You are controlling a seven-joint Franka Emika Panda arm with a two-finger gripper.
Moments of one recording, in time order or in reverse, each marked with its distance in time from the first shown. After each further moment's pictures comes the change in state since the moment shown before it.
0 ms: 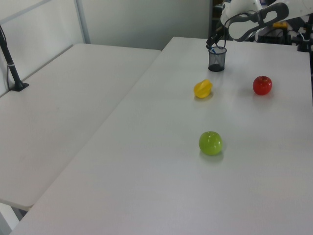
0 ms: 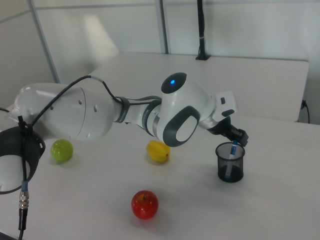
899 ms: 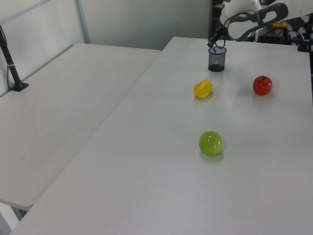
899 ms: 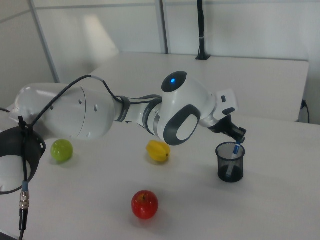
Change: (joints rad) arm -0.001 0.005 0.000 0.017 0.000 0.000 -0.002
